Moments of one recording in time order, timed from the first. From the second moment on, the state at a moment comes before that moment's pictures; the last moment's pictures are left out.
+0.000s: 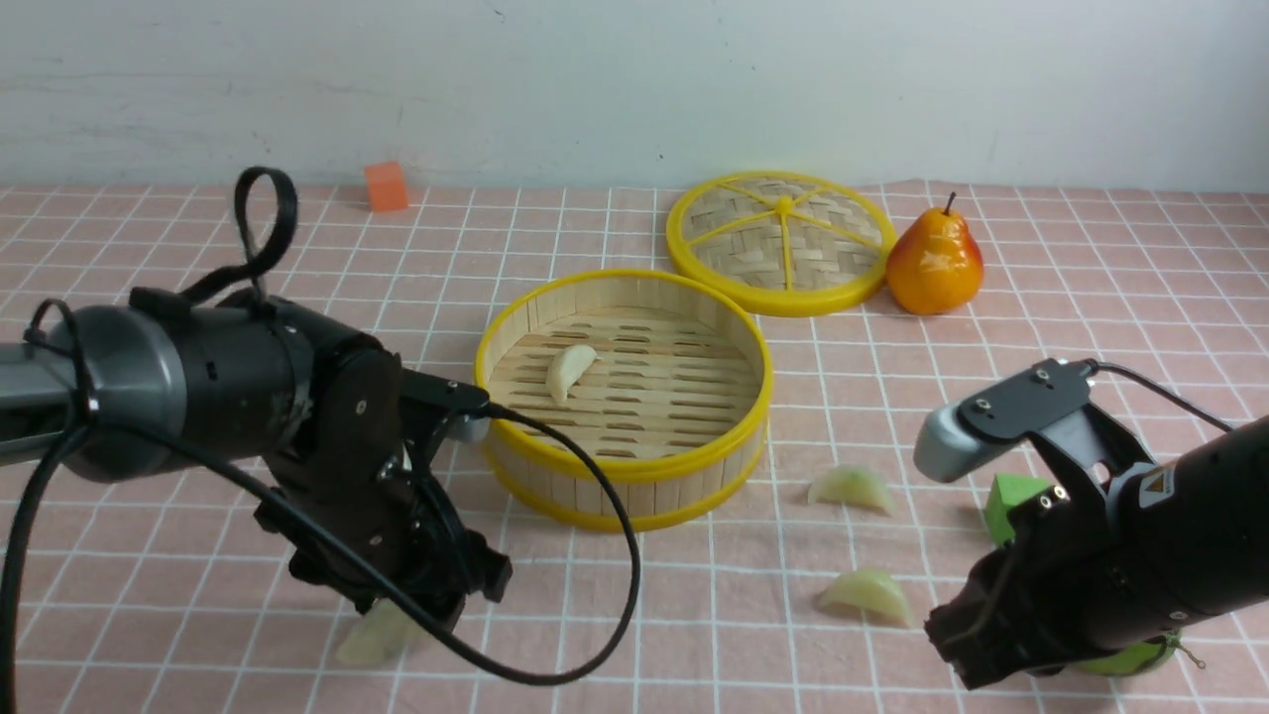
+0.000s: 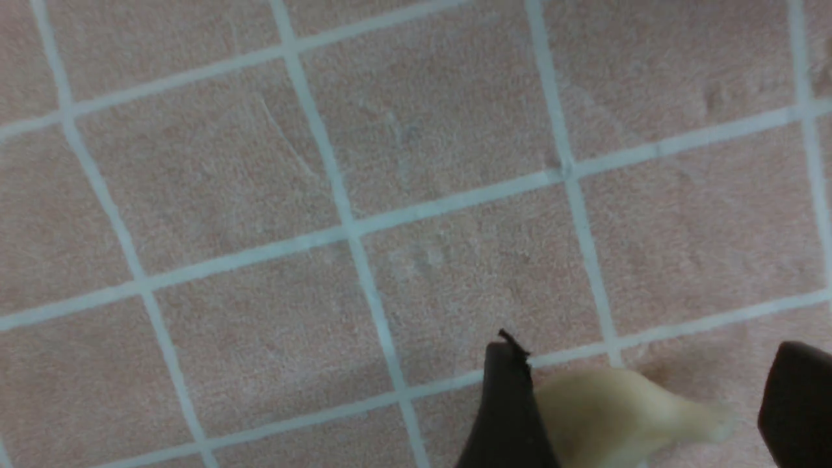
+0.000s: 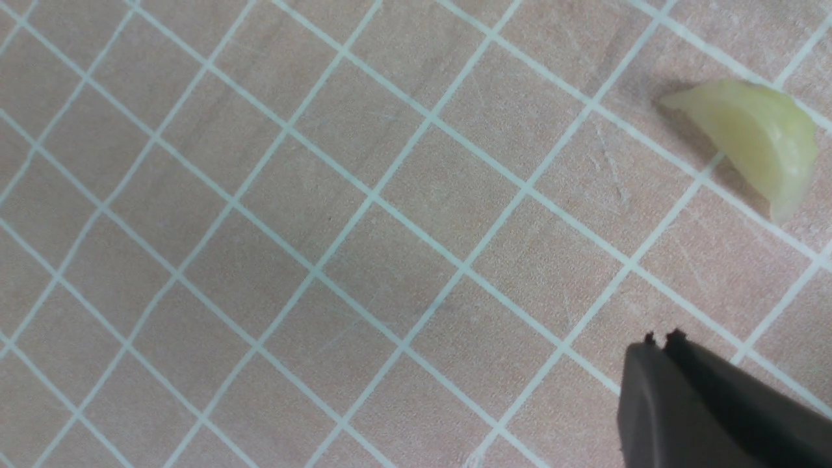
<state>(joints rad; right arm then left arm) 0.36 1.34 -0.81 0.50 0.70 -0.46 -0.42 1.79 -1.06 0.08 0.68 -0.18</state>
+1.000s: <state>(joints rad) 0.36 1.34 -0.81 0.54 0.65 -0.48 -0.44 1.98 -1.58 -0.02 0.66 -0.06</state>
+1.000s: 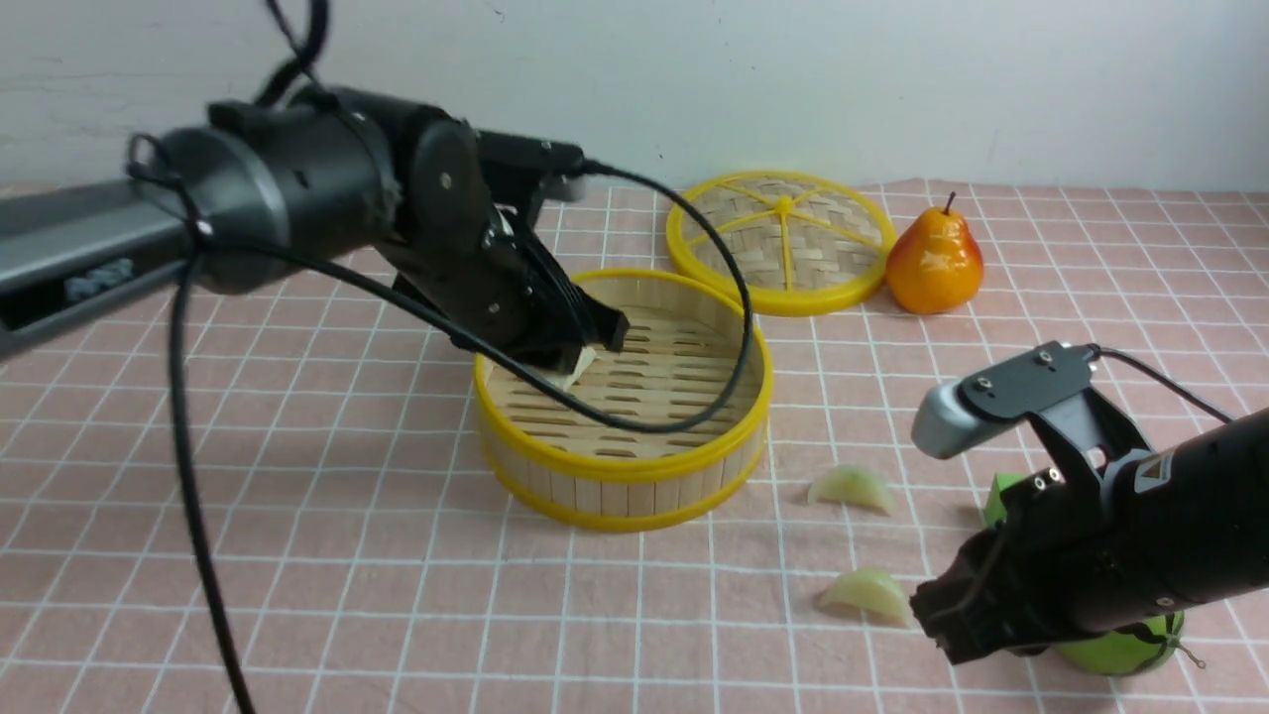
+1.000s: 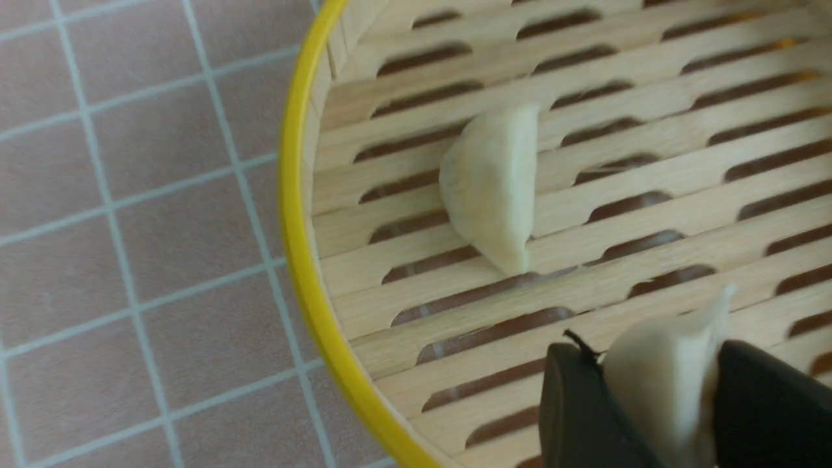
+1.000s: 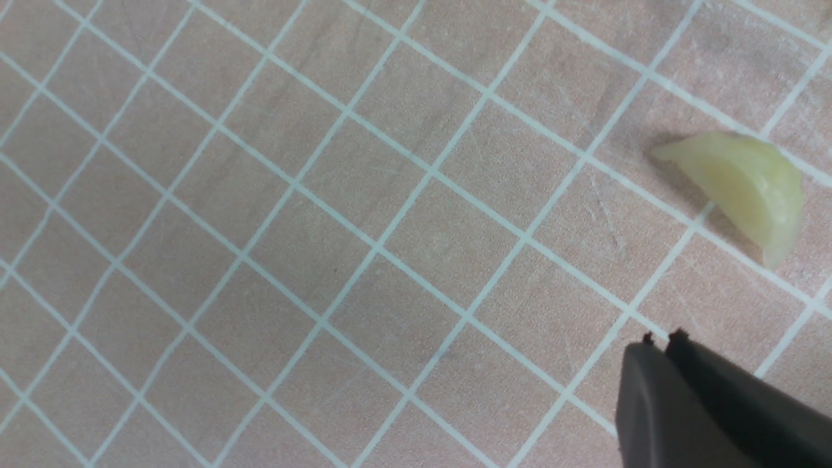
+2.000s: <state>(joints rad) 0.36 1.34 -0.81 0.58 0.67 -0.49 -0.58 2.06 -1.60 0.36 0.74 -0.44</state>
